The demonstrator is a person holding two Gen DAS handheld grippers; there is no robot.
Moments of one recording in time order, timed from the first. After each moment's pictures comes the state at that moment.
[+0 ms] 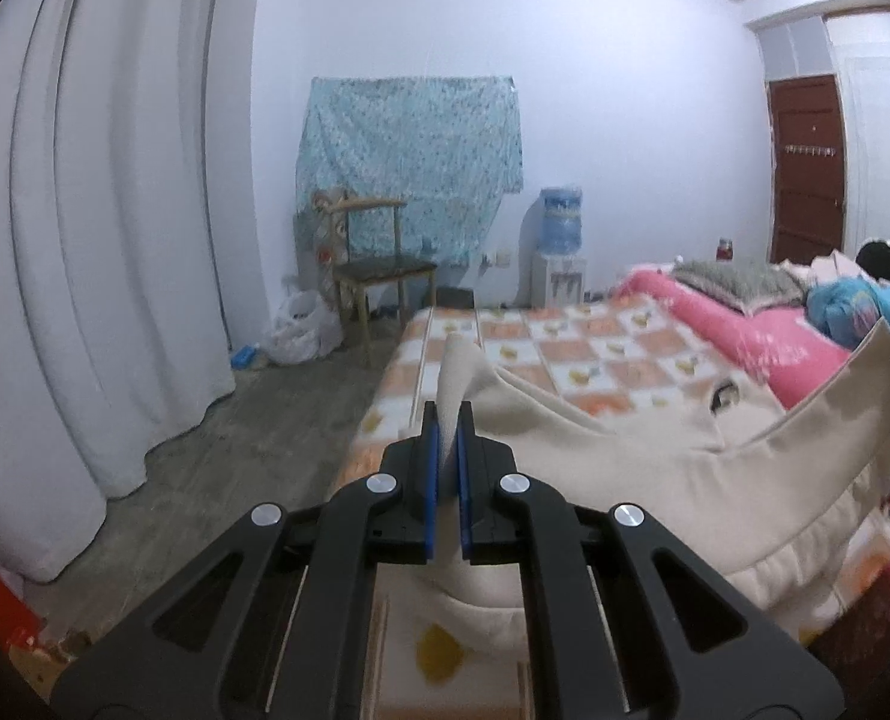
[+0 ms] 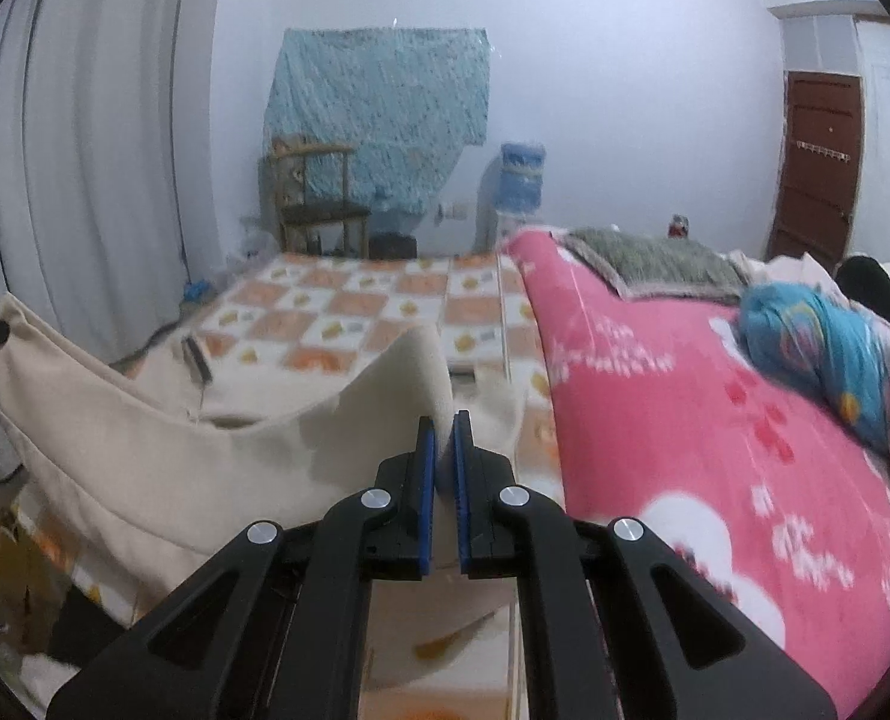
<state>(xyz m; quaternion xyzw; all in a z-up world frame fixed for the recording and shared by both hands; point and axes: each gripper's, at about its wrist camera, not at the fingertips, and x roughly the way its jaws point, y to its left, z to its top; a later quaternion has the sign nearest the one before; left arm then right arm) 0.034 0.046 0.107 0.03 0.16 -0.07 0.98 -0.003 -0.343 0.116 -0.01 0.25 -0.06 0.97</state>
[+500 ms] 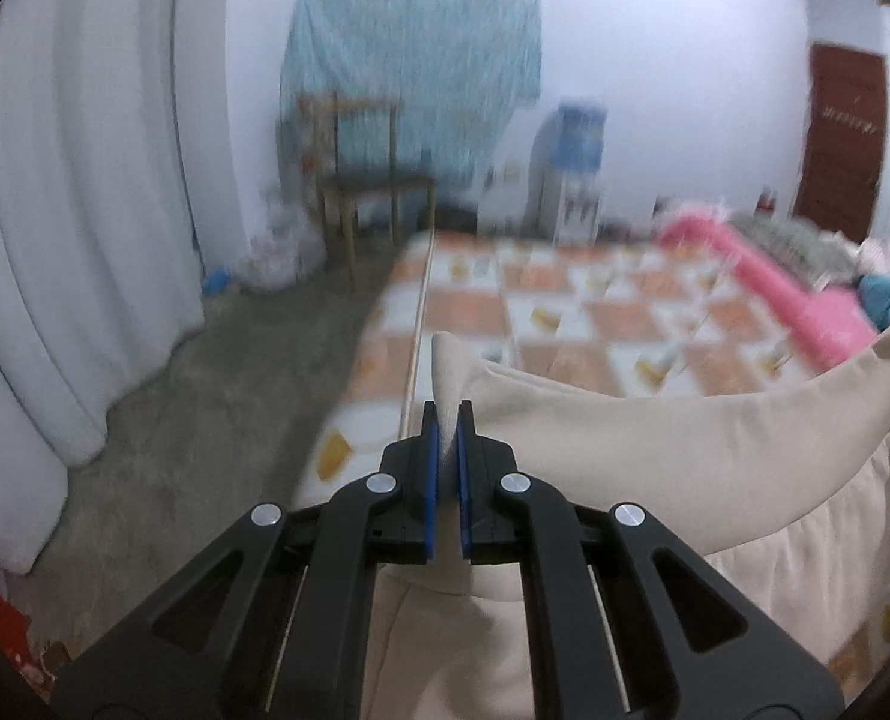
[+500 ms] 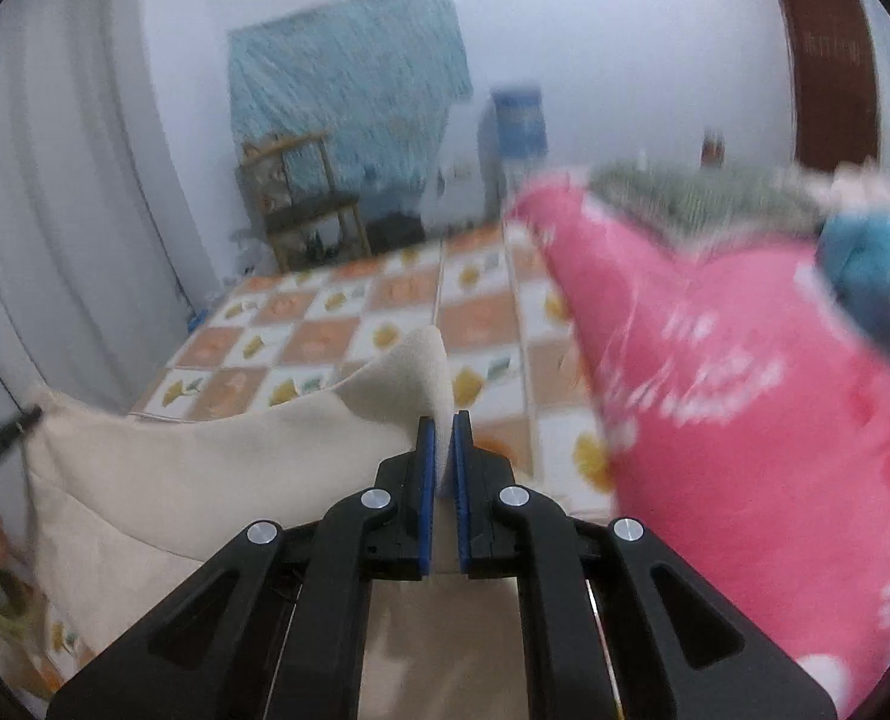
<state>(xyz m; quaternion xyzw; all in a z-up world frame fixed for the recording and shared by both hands) 0.268 0.022 0.044 0.02 0.32 -0.08 0.94 0.202 -0.430 0.056 0.12 0.32 -0.03 0.94</state>
